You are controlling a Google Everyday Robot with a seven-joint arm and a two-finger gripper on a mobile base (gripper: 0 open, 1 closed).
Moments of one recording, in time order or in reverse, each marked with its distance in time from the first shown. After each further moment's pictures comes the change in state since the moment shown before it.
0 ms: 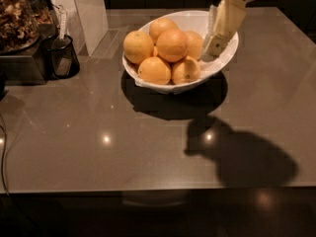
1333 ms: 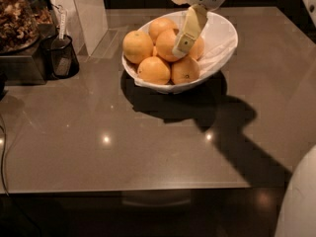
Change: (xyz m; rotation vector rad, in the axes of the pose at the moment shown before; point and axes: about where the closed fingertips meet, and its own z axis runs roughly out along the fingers) arm -0.017 -0.053 0.081 -0.097 -0.093 0.041
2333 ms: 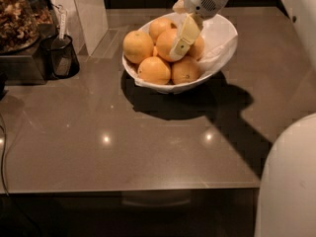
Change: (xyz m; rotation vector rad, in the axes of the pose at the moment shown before) arm 0.017 -0.023 0.030 -0.020 -0.045 0.071
